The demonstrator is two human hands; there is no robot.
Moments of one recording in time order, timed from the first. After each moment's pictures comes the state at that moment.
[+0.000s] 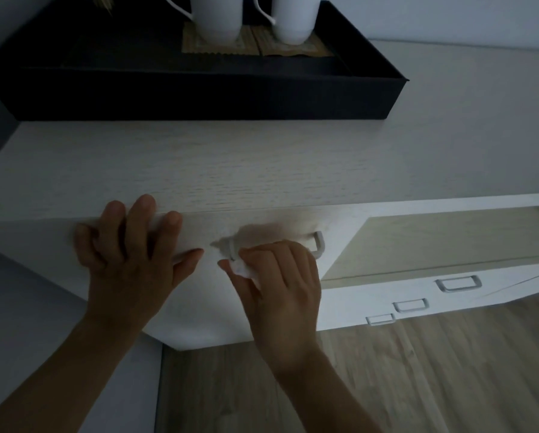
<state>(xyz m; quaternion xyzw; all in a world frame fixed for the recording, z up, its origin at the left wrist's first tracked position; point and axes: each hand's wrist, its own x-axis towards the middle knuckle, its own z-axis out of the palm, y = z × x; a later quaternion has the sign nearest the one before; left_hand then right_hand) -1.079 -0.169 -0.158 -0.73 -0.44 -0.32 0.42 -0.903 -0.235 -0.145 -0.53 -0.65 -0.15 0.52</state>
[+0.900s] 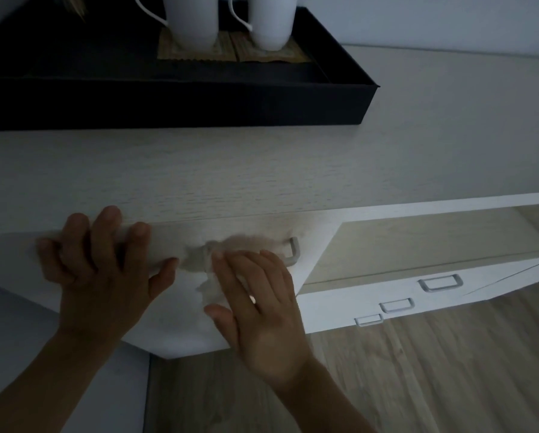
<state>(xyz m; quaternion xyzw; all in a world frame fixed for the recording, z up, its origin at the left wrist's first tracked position) -1.078 -0.169 -0.158 -0.76 -0.44 -0.34 0.34 -0.884 -0.245 -0.145 -0.47 -0.74 -0.12 0.47</state>
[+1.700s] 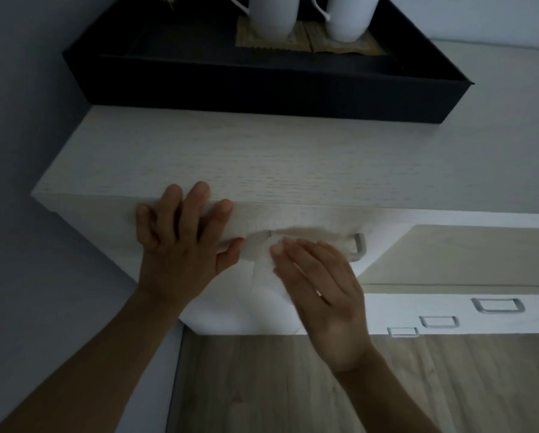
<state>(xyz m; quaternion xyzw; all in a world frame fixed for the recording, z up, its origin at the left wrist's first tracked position) -1.075 -0.165 -0.161 -0.70 -0.46 -0.31 0.45 -0.869 -0.237 -0.155 -0.40 -0.78 -0.16 0.45</state>
